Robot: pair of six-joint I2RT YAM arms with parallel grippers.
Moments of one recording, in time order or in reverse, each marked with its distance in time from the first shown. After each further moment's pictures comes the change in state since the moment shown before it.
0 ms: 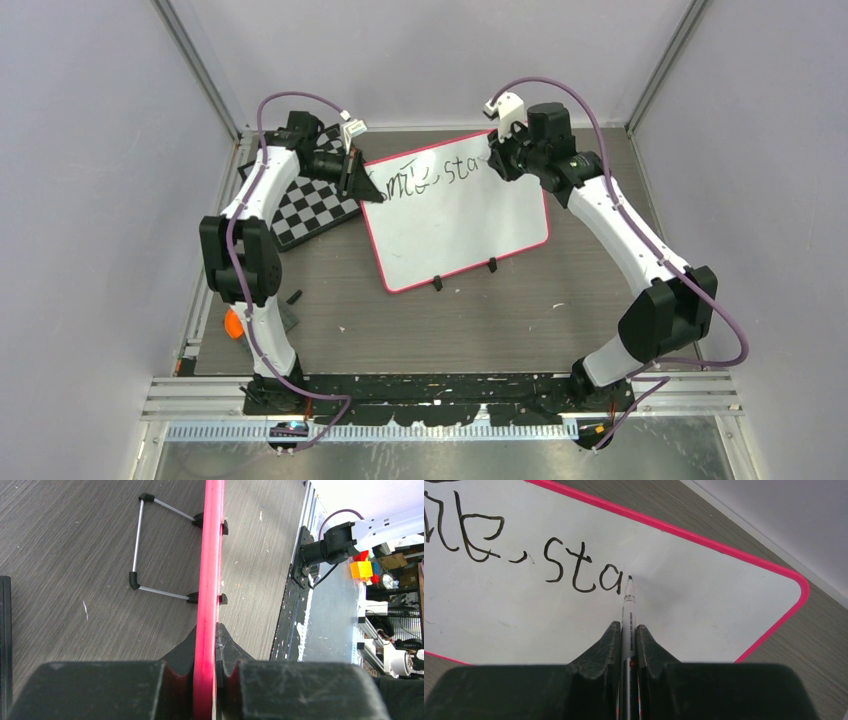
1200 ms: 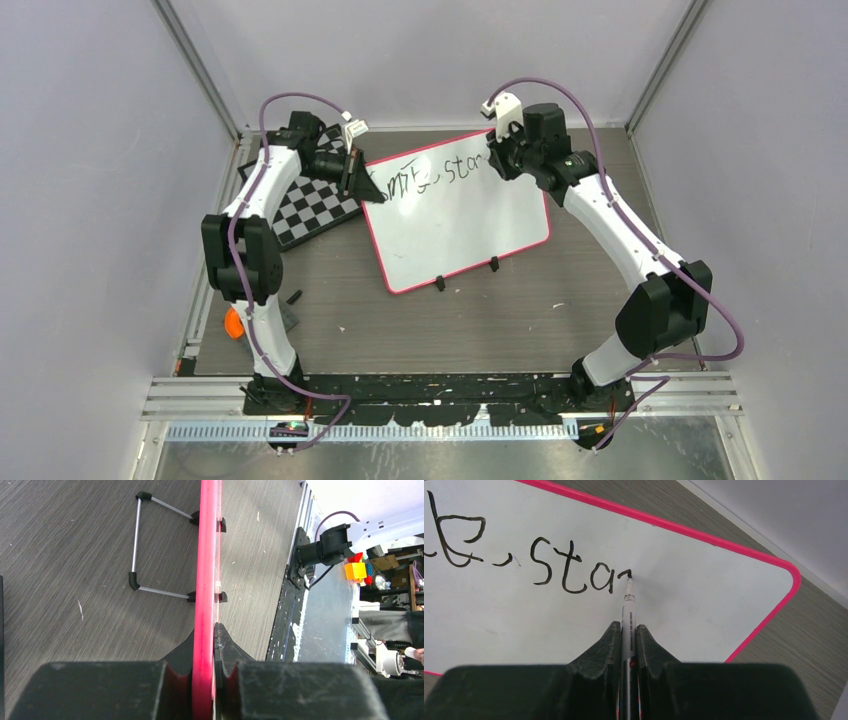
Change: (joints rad) left arm -0.004 0.014 0.011 -0.008 0.005 -0.013; right arm 0.000 0.032 0.003 0.021 0.055 -0.002
